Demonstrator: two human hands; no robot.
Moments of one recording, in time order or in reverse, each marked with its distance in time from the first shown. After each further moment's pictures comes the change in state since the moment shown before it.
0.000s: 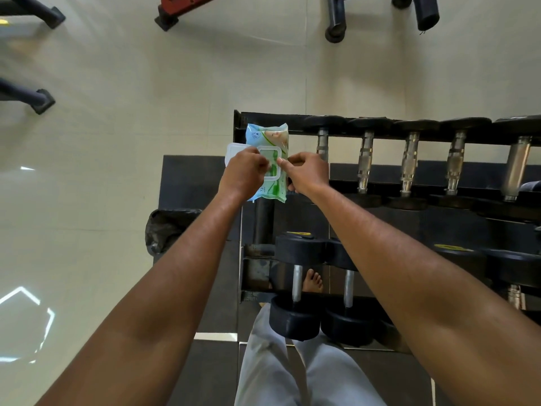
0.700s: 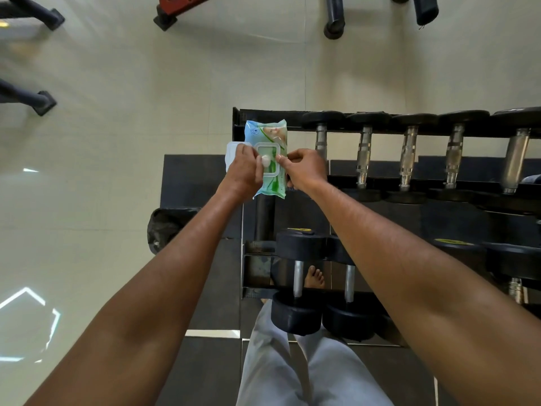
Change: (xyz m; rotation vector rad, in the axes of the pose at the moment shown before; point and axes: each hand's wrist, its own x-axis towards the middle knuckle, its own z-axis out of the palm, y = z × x) left_hand -0.008 0.002 0.004 -0.077 -0.010 -0.092; right_hand 0.004 0.005 0.008 -0.070 0.048 0.011
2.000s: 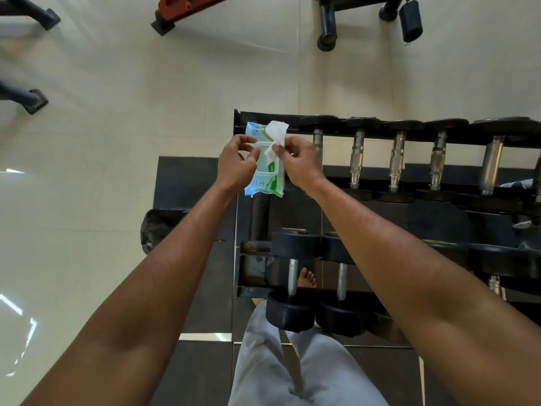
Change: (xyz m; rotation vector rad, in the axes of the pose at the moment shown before) left_hand -0.015 0.014 -0.034 -0.496 0.117 -0.189; right_hand -0.025 -0.028 -0.010 0.121 0.028 -0.265
